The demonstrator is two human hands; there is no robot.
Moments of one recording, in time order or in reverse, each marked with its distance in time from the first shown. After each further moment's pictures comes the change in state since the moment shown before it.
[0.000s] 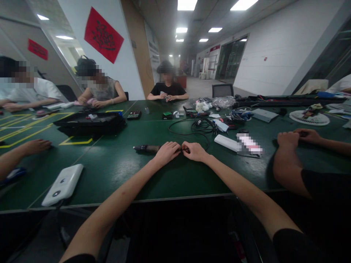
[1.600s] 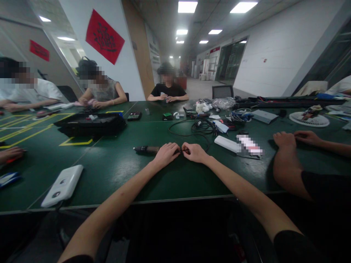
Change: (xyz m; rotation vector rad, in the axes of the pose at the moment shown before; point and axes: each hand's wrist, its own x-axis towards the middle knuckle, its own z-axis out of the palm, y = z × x) left_hand -0.005 0.001 0.002 -0.054 0.048 -0.064; right_hand 0.000 0.001 0.002 0.029 0.025 -0.008
